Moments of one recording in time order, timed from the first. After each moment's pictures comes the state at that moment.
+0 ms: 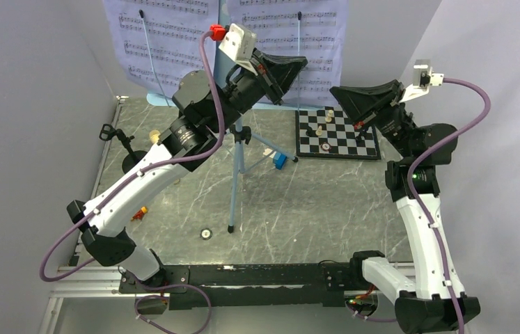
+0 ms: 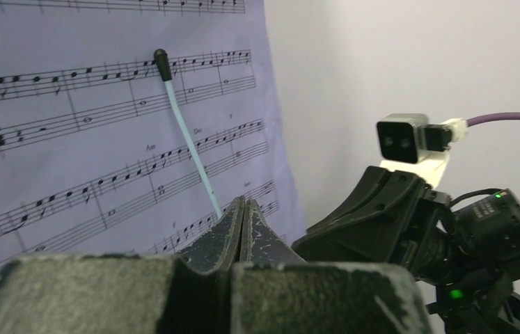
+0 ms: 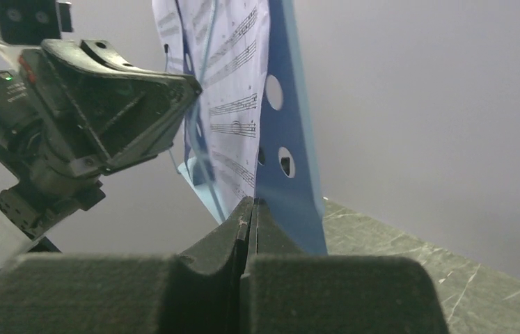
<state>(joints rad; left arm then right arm) -0.92 1.55 1.91 0.10 0.01 -0.24 0.06 0.98 1.16 0.43 -0.72 0.80</state>
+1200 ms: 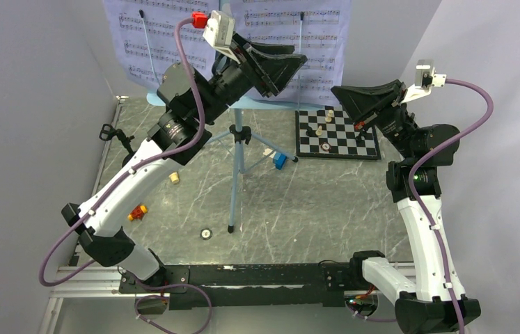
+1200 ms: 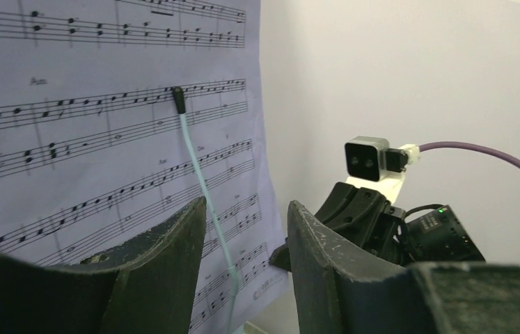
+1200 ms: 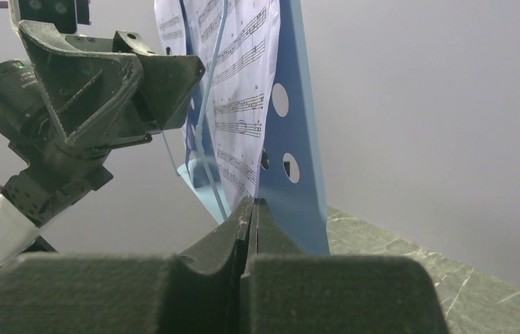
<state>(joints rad) -0.84 1.53 1.92 0.11 0.14 -0.40 0.06 0.96 1.18 0.40 -0.71 0.78</state>
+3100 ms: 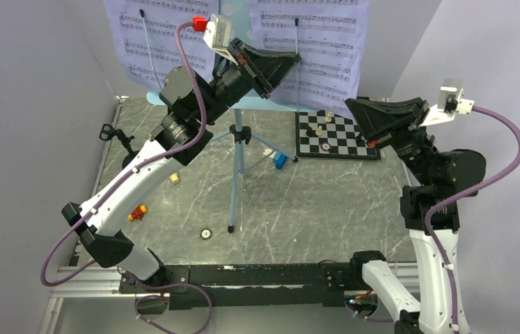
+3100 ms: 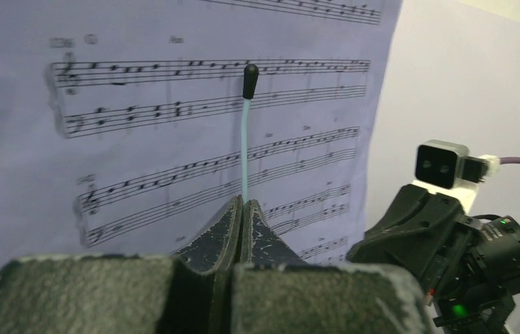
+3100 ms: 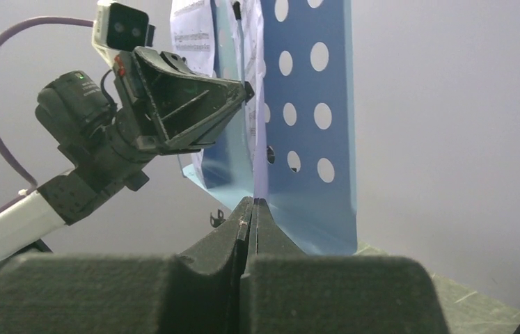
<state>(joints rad) -0.82 1.53 1.86 0.19 0.19 -0.49 0.06 0.81 1.23 0.20 -0.65 0.66</state>
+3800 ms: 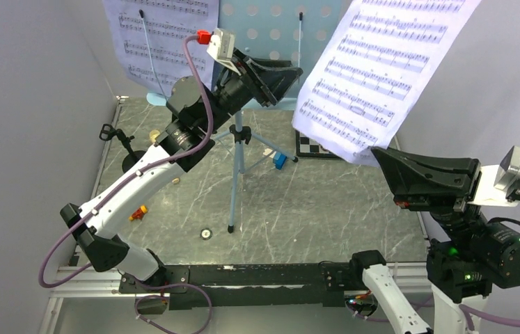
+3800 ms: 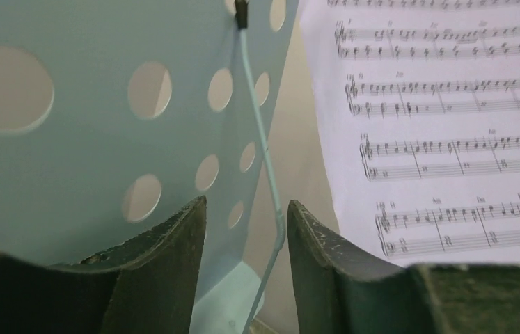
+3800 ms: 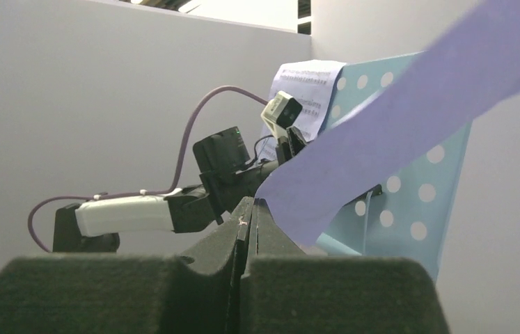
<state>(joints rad) -0.82 1.48 1.73 0.24 0.13 -0.48 0.15 0.59 1.36 0.11 -0.65 0.60</state>
